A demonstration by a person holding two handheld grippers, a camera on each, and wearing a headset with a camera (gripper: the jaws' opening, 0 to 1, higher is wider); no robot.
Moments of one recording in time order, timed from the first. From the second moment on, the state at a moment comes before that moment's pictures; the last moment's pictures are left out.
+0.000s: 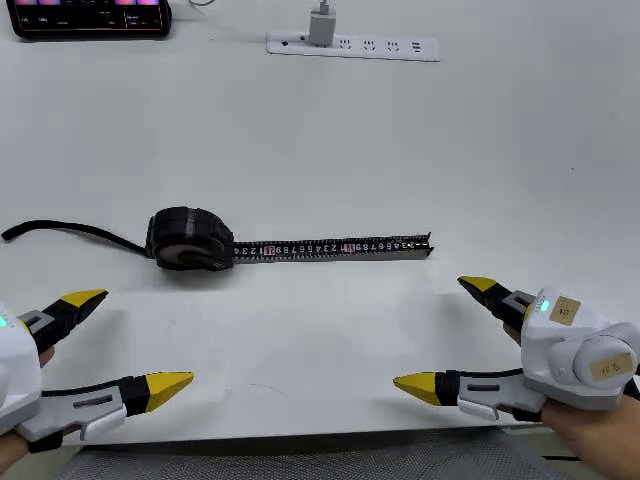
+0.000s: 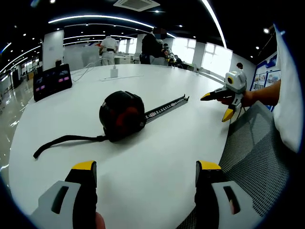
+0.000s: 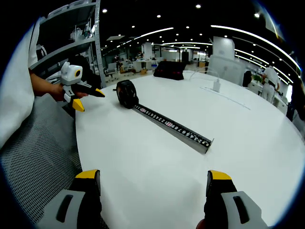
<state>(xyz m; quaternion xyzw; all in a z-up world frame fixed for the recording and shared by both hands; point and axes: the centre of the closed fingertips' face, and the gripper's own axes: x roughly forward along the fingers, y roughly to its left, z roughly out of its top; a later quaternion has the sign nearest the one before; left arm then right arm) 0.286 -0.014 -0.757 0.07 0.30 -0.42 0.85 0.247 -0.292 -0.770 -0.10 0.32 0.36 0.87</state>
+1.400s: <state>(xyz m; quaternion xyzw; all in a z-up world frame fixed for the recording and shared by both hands) 0.304 -0.026 -0.746 0.06 0.29 -0.40 0.86 0.252 -0.292 -0.765 -0.10 0.31 0.36 0.87</state>
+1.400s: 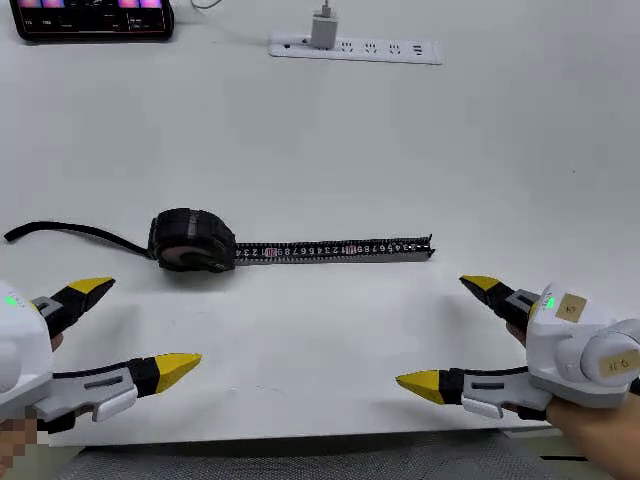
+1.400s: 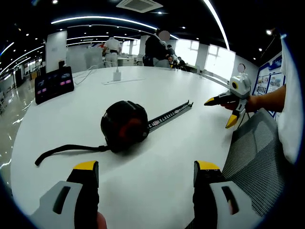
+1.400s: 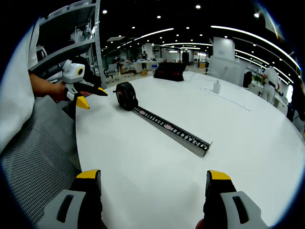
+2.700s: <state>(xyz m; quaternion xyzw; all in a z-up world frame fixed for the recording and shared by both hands) 0.348 -0.060 -0.747 0.05 0.30 -0.38 0.87 0.256 -0.298 -0.764 -0.10 0.31 0.36 0.87</state>
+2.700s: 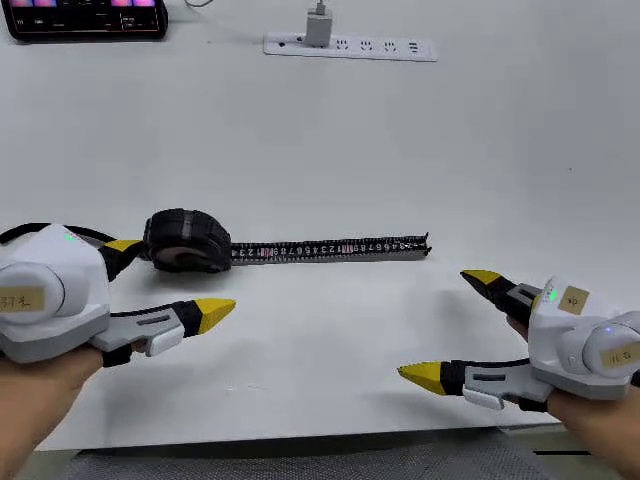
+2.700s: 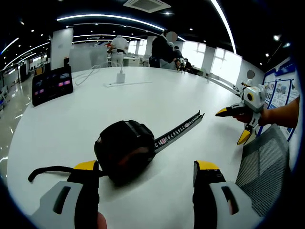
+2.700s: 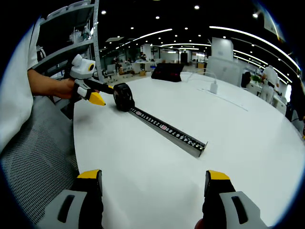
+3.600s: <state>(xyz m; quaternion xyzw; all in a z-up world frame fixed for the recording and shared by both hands) 0.368 -0.062 -0.754 0.03 0.31 -0.30 0.90 0.270 -0.308 -0.764 -0.12 0.31 0.36 0.87</state>
